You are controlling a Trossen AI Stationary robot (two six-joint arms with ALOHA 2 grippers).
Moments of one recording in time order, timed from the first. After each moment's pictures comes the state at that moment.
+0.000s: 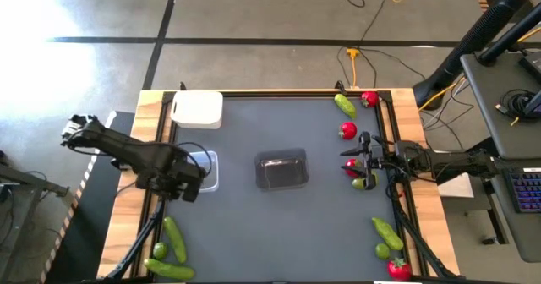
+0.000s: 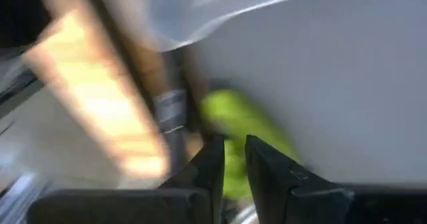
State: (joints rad) left arm -0.32 1.16 0.91 -1.48 0.44 -1.69; right arm -0.02 0.08 0.01 0.03 -0.02 -0.02
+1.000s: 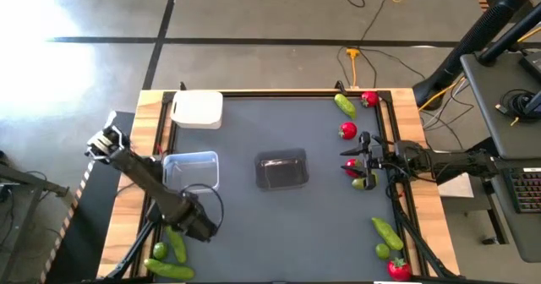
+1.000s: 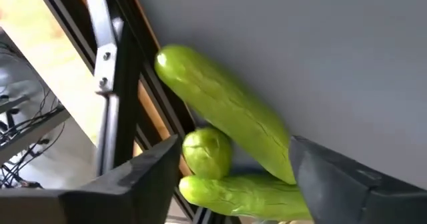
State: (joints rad) left arm -0.71 1.60 1.12 -1.26 0.38 -1.95; right arm -0.02 0.08 0.01 0.03 -0.02 -0.02
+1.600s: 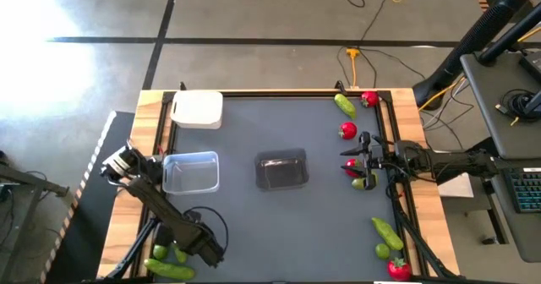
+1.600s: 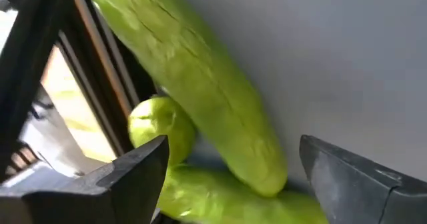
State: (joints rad) left arm -0.80 1.84 1.19 -1.12 0.46 -2.18; right arm -0.02 0.08 0.01 0.03 -0.02 -0.02
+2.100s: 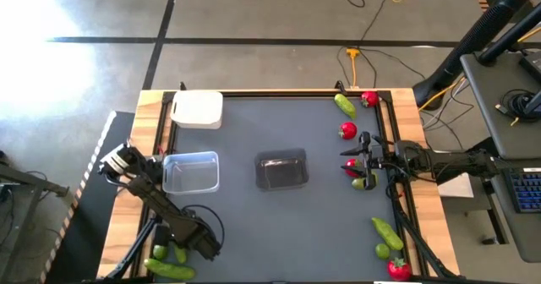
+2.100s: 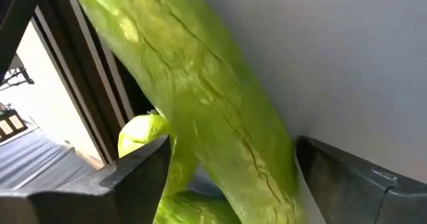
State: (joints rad) left arm -0.80 1.82 1.00 -0.94 0.54 -2.28; right arm -0.02 0.08 0.01 0.03 -0.02 -0.02
